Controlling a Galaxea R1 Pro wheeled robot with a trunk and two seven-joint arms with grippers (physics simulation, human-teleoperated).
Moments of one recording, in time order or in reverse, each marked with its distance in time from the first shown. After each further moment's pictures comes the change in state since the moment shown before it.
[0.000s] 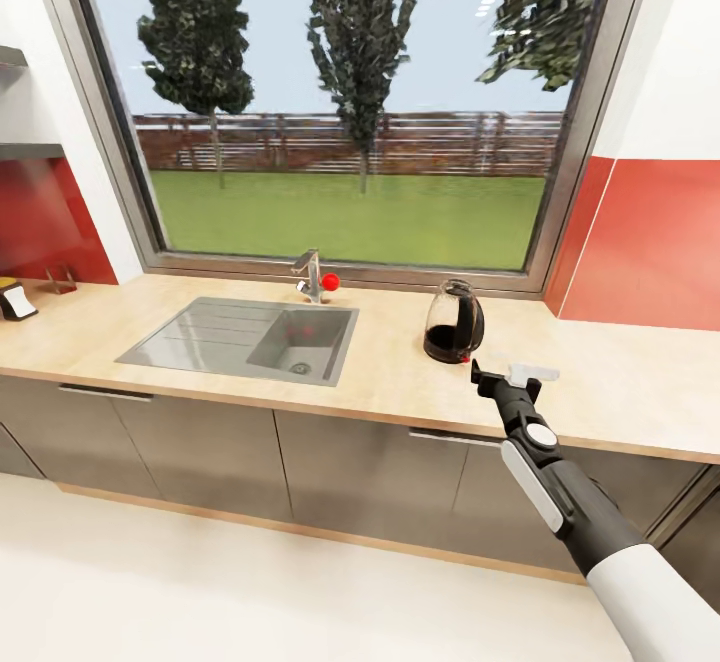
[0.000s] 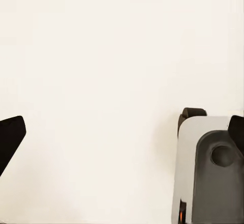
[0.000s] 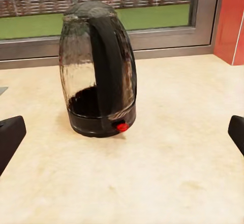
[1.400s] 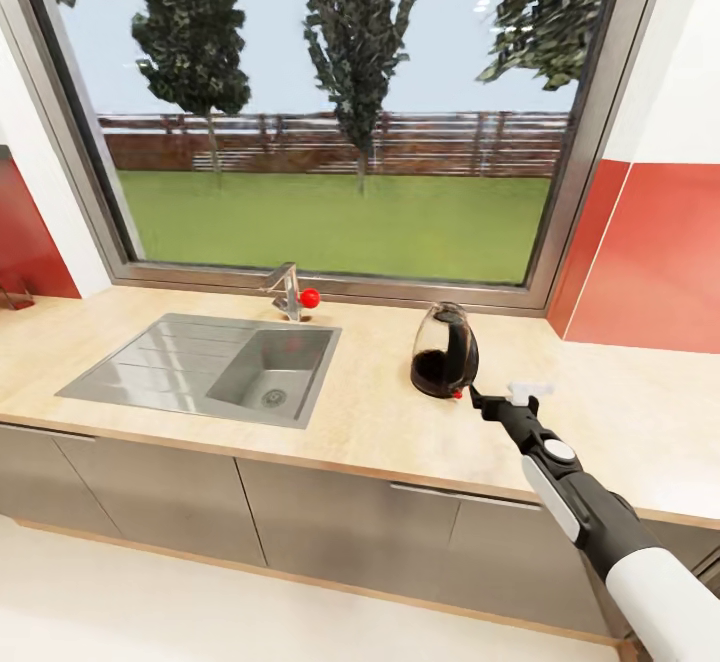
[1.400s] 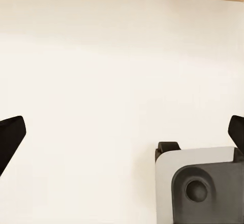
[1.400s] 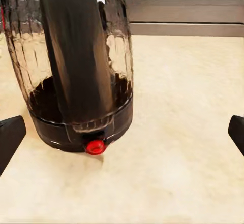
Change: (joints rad) left arm -0.002 -0.006 -0.011 -0.055 0.003 -0.098 -0.123; right arm 0.000 -0.053 -0.015 0.163 0.001 -0.012 0.277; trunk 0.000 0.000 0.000
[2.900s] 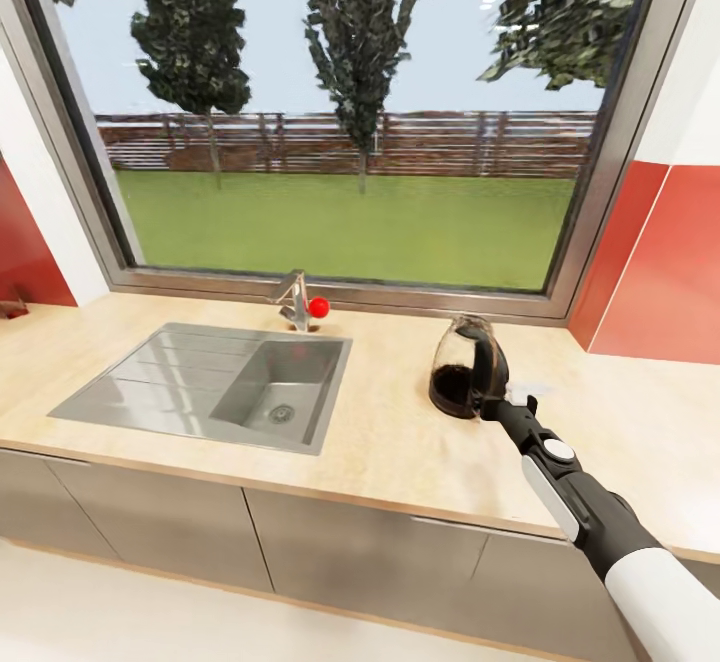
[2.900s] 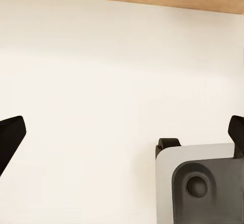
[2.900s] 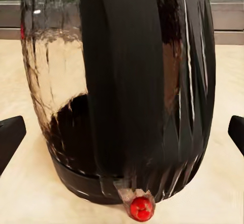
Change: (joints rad) left arm 0.006 0.001 0.005 0.004 -0.002 0.002 0.001; right arm 0.000 0.002 -0.002 -0.002 0.001 -0.001 0.011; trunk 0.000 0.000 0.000
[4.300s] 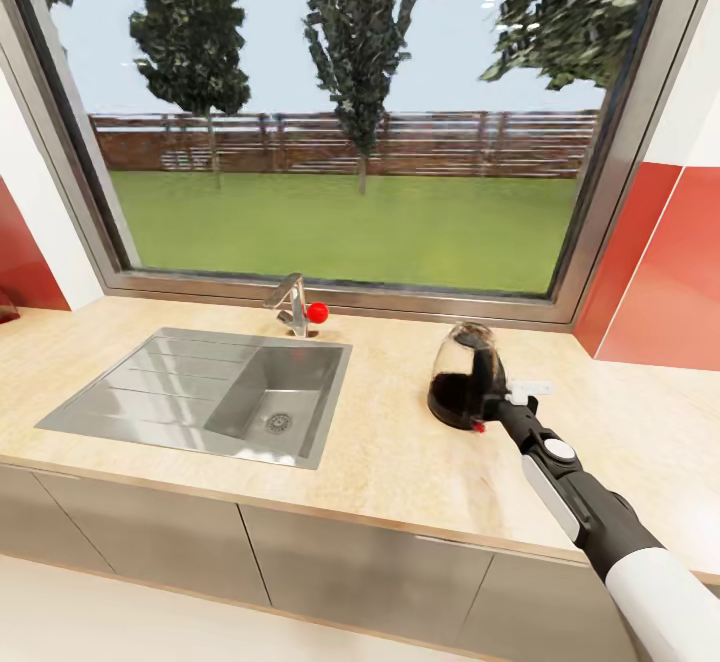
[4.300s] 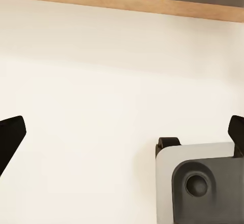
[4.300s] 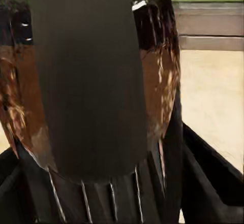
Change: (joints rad) left arm 0.002 0.000 0.000 0.001 0.000 0.000 0.000; right arm 0.000 -0.002 -0.001 -0.003 0.001 -0.001 -0.001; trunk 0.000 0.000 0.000
